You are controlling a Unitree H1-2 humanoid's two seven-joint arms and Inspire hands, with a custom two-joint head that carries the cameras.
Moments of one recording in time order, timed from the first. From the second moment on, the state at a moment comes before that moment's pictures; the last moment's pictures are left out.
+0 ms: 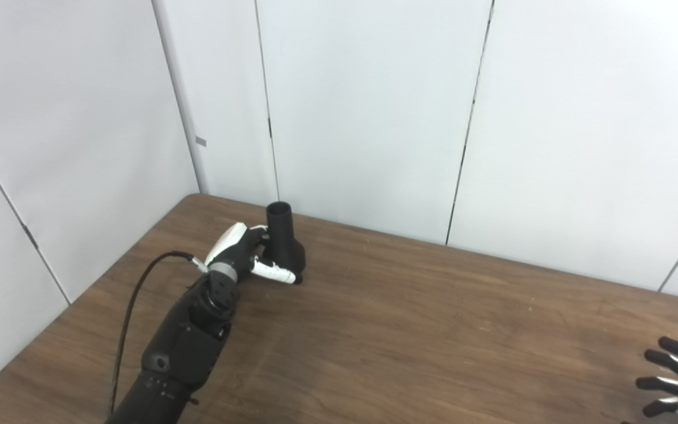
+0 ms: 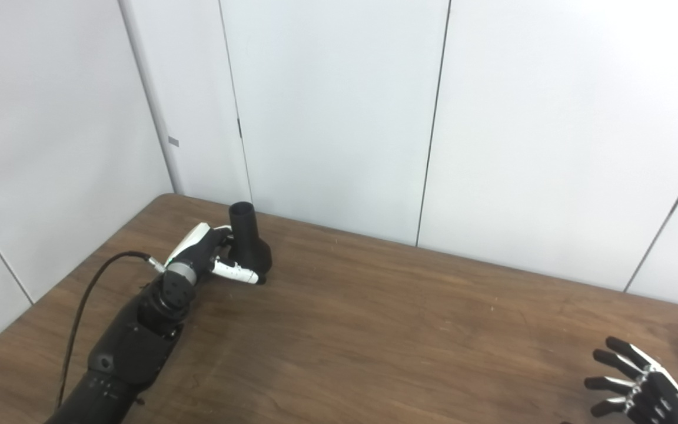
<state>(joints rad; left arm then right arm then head) -0.46 0.46 0.05 0.27 0.47 0.46 -0.13 -0.05 -0.20 -0.09 -0.16 0.05 -0.02 0.09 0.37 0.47</state>
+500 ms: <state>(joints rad) -0.46 0.47 0.00 0.31 0.46 0.41 -0.05 -0.05 -0.20 -0.09 -0.18 0.05 0.00 0.09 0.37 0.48</state>
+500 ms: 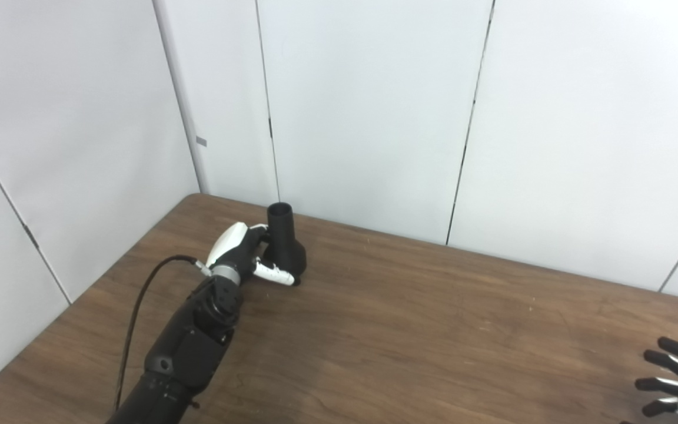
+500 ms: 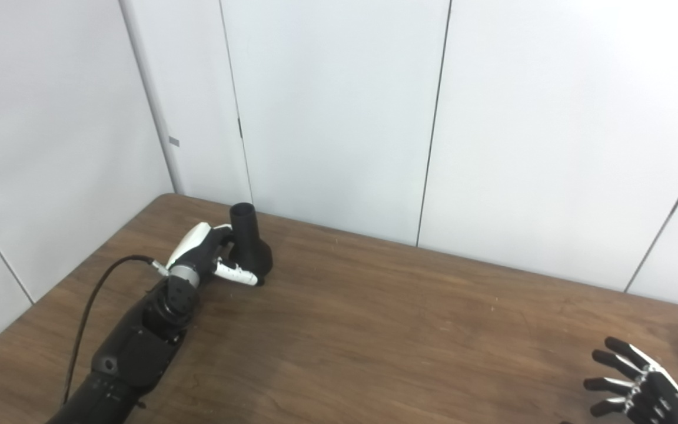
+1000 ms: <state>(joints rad) -0.46 0.47 -0.02 0.31 0.46 0.42 -0.05 -0.04 -0.20 -0.09 -0.20 0.05 0.02 0.09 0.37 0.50</state>
